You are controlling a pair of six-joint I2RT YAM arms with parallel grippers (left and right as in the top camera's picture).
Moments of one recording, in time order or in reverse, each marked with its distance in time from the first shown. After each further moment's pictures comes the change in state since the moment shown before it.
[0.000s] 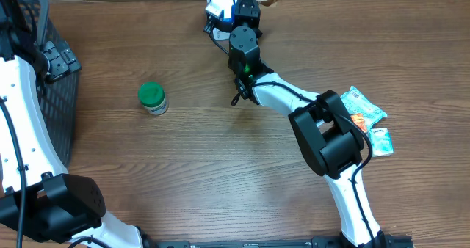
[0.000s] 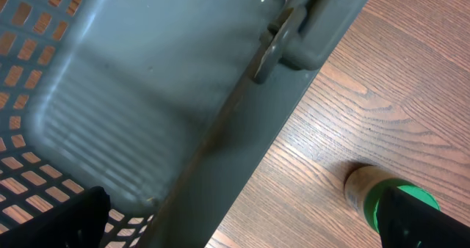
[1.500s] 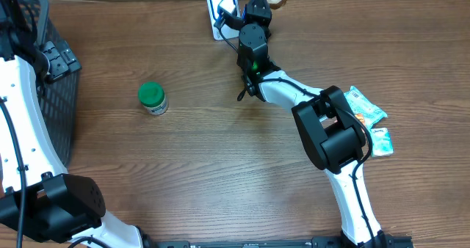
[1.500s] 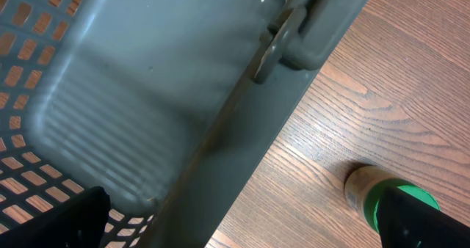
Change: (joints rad) left arm 0.000 0.000 0.000 0.000 0.000 0.000; right arm -0.044 0.031 0.000 0.034 0.019 0.150
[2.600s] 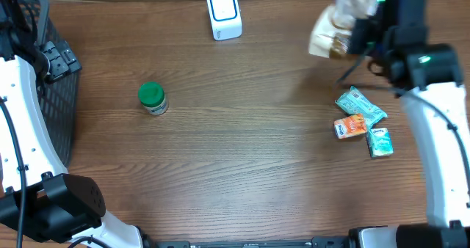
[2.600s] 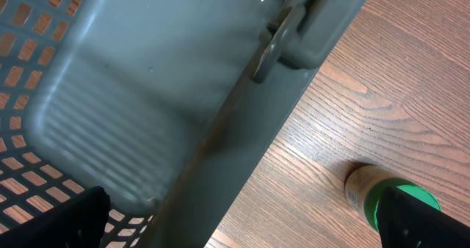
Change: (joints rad) left arm 0.000 0.000 0.000 0.000 0.000 0.003; right arm -0.459 -0.848 0.012 -1.761 -0.573 1.693
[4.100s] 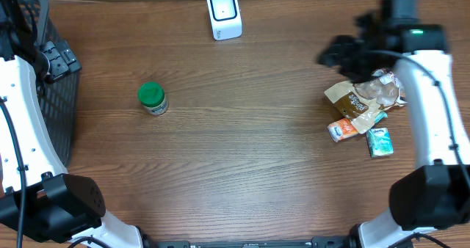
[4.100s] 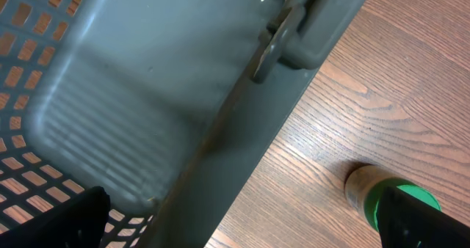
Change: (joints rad) left arm 0.000 0.000 0.000 0.000 0.000 0.000; right arm 0.011 0.212 0.031 -0.179 -0.558 0.088
